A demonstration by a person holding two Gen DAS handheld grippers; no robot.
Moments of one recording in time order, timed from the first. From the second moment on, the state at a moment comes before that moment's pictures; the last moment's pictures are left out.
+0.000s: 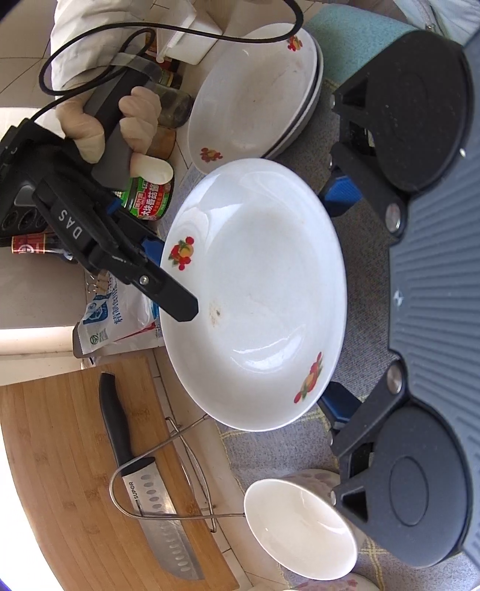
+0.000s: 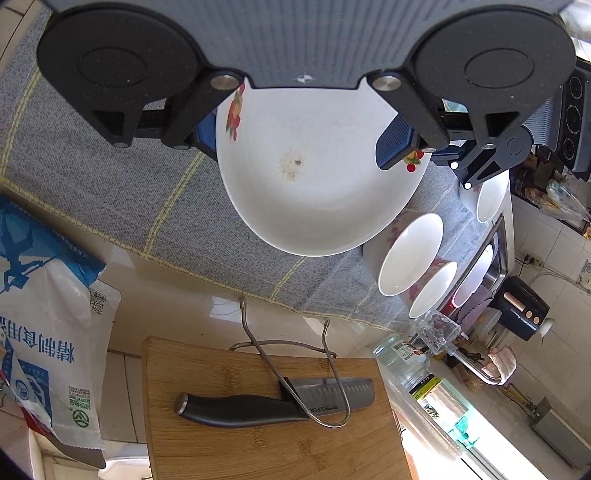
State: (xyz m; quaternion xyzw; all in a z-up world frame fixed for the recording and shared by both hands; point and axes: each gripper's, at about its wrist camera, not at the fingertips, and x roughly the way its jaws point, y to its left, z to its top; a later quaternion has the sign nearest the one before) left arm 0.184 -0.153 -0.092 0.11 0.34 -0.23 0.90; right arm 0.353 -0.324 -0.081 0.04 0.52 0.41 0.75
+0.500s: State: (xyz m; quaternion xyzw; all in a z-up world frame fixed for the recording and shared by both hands) left arm 0.142 -0.176 -0.066 0.13 0.33 -0.26 0.90; right arm 0.298 -0.356 -0.063 0.04 0.50 0.39 0.77
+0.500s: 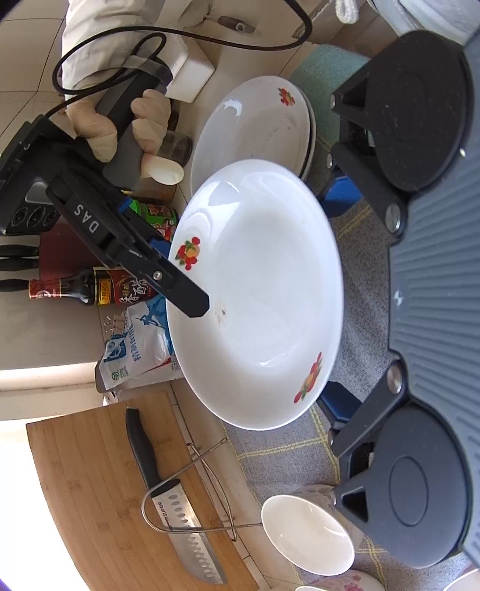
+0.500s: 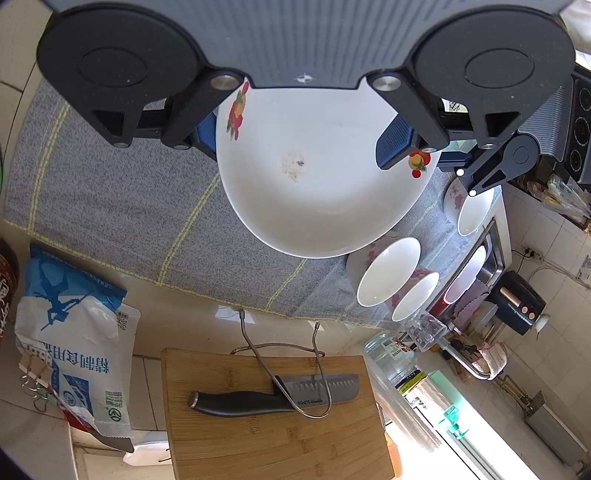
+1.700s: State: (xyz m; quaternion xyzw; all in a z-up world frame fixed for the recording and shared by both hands) left arm 0.108 -0.259 -0.070 0.17 0.34 -0.36 0.85; right arm 0.212 -0.464 -0.088 0.11 0.51 0.30 0.80
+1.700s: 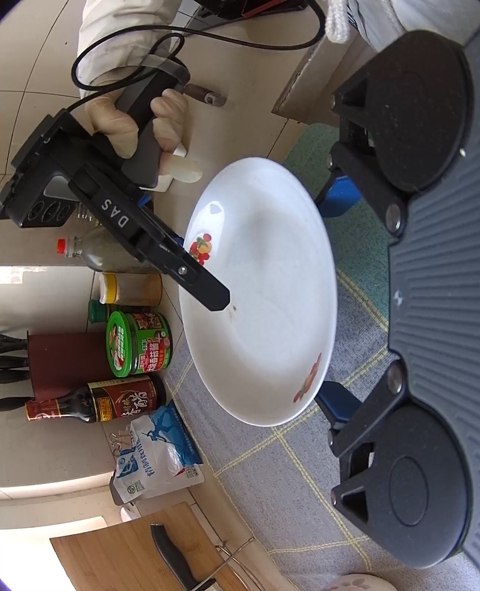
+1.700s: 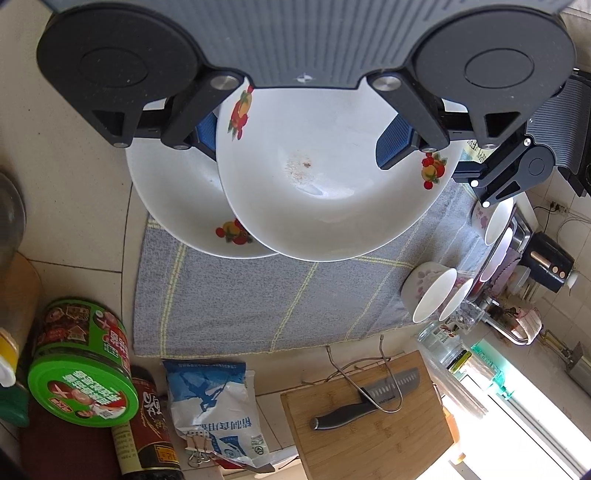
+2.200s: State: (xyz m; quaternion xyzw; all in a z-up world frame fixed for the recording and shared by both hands) left arm 0.116 -0.267 -0.075 0.17 0.34 -0.37 0.85; right arm 0.201 -0.480 -0.097 0.12 0.52 0.27 0.80
